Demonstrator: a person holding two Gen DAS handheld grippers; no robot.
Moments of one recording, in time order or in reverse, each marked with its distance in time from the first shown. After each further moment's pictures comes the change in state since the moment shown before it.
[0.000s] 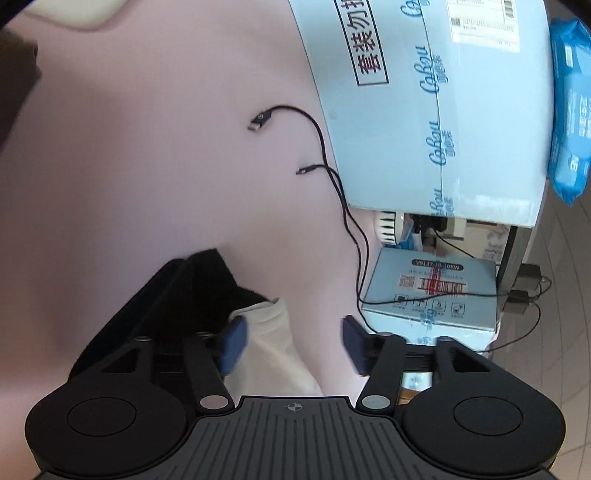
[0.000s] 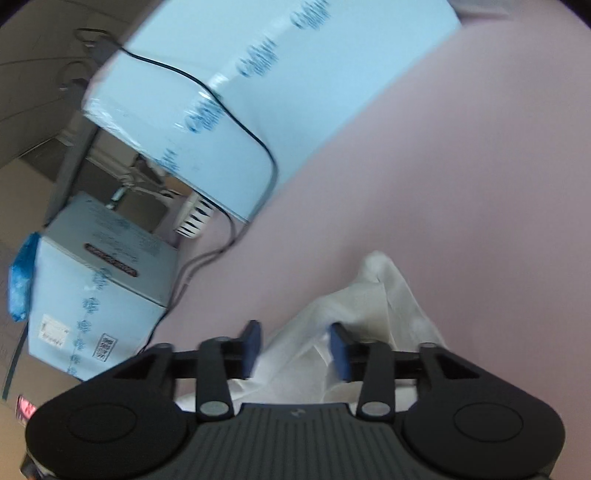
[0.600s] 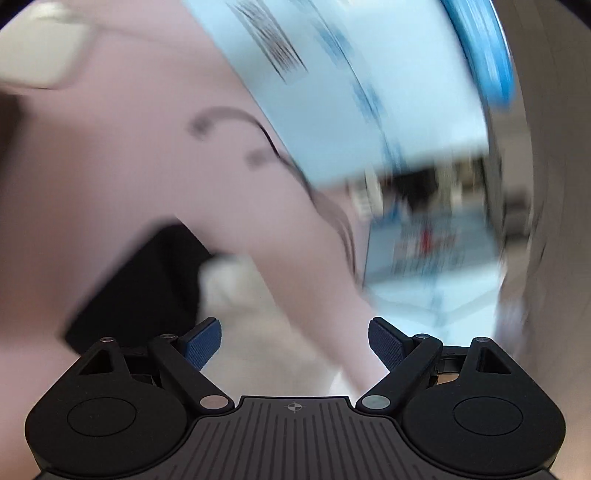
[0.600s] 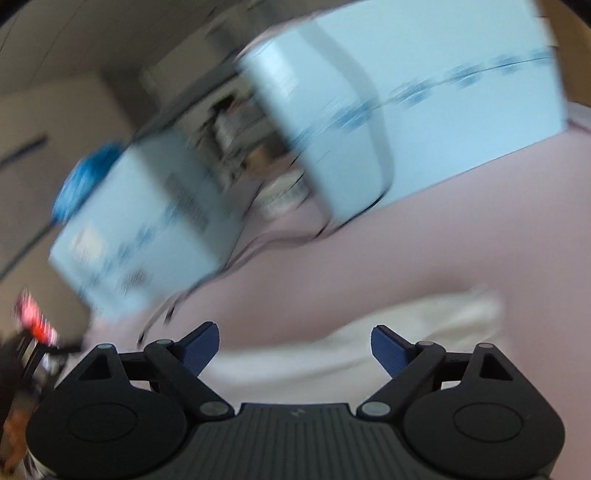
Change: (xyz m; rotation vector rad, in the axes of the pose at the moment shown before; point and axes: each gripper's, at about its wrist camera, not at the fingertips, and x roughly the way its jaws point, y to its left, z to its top) left arm 0.040 -0.055 -0.085 0.390 0.036 0.106; right arm 0.006 0.089 -0.061 -0.410 0.054 0.039
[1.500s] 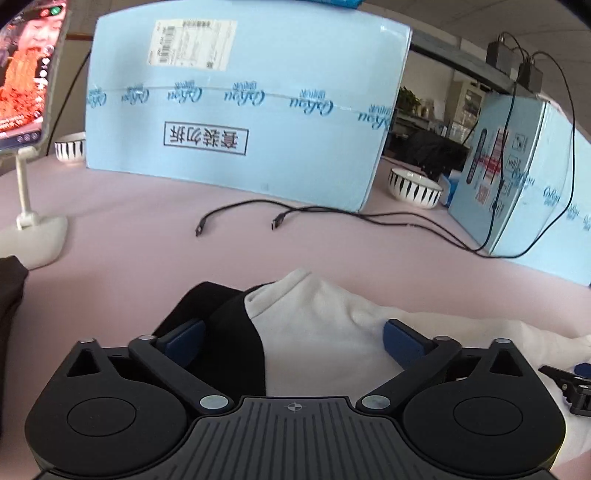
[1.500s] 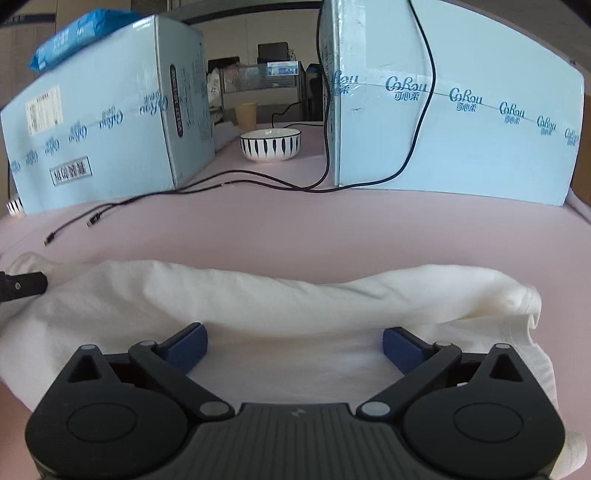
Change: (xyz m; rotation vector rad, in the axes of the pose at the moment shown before) left arm 0.047 0.000 -0.070 0.598 -0.480 0.416; right arm 0.066 0.044 -0.050 -0.305 -0.040 -0.340
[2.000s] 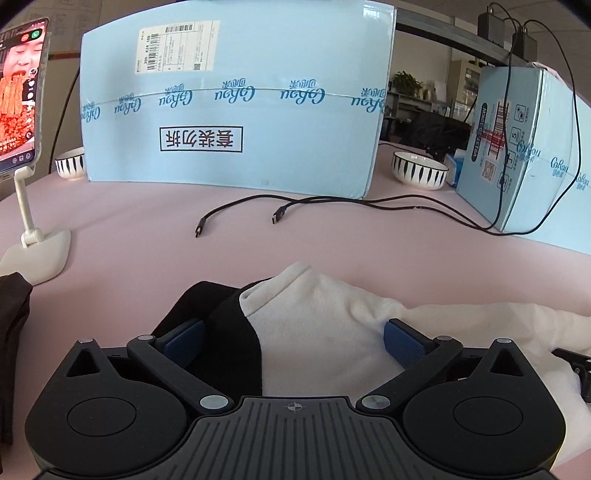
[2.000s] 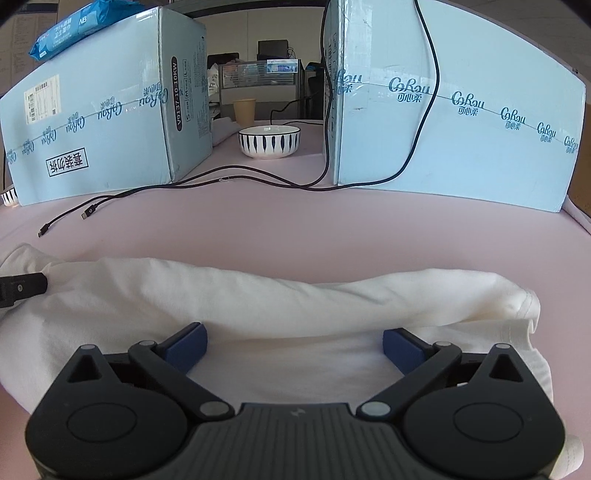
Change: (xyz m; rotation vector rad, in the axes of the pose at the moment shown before) left arm -0.002 -0.003 0.001 0.060 0.020 0.045; right arm -0.005 -0.003 0.001 0.017 -0.014 0.009
